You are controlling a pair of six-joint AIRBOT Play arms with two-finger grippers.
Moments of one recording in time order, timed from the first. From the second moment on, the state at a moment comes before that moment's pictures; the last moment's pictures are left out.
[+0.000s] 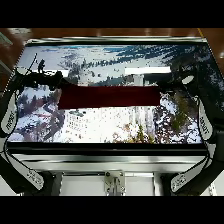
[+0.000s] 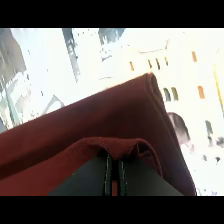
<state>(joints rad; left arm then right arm) 0.17 -1.96 1.73 0.69 -1.06 -1.40 -0.15 -1.88 1.49 -0.92 0.73 1.46</state>
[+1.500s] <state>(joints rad) 0.15 -1.96 1.81 0.45 -1.33 -1.29 -0.19 -1.97 1.50 -0.80 0.92 1.46</state>
